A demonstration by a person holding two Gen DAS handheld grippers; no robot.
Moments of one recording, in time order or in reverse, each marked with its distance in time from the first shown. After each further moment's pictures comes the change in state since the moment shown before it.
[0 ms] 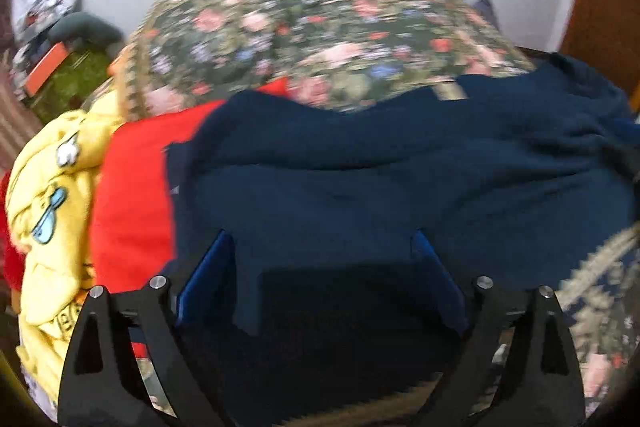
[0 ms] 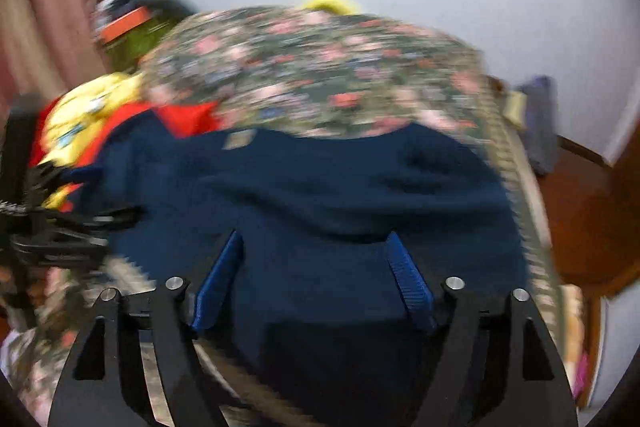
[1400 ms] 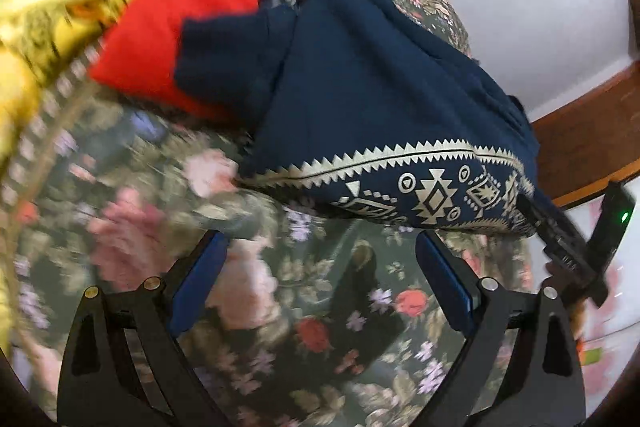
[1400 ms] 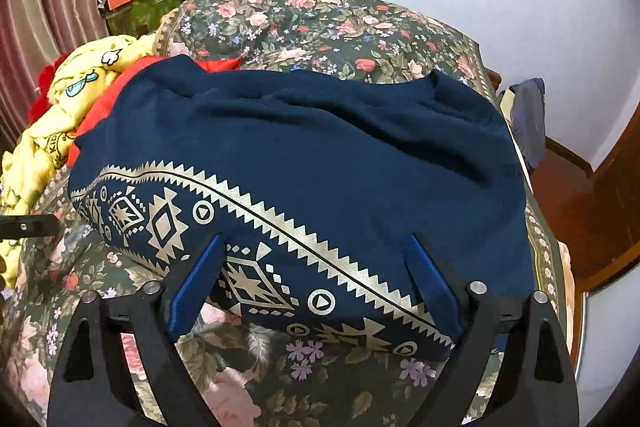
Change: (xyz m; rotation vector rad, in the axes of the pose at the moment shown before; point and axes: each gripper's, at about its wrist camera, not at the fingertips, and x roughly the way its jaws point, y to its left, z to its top) left arm -0.041 0.079 -0.137 -0.565 0.170 -0.473; right arm -0.005 0.066 -0.044 -0.097 0.072 0.016
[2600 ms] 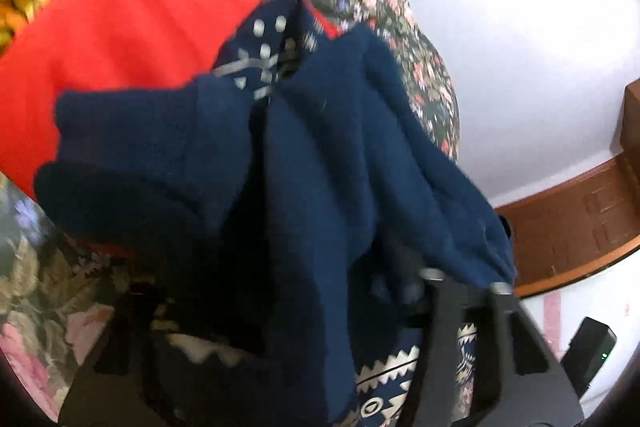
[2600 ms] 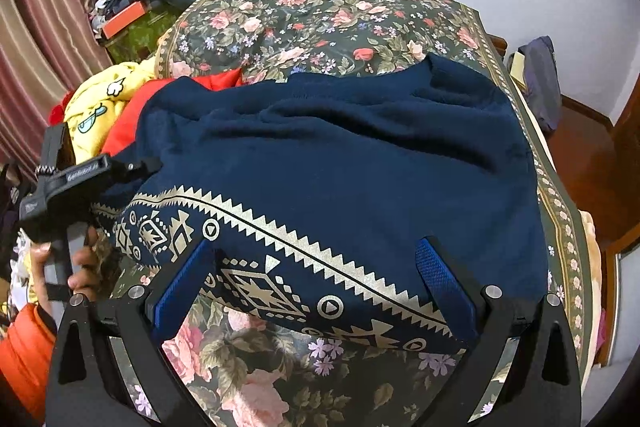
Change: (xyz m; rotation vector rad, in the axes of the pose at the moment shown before) left arm 0.036 -0.015 0.066 -0.169 -0.220 -0.098; right arm -0.009 -0.013 0.009 0.123 0.044 0.088
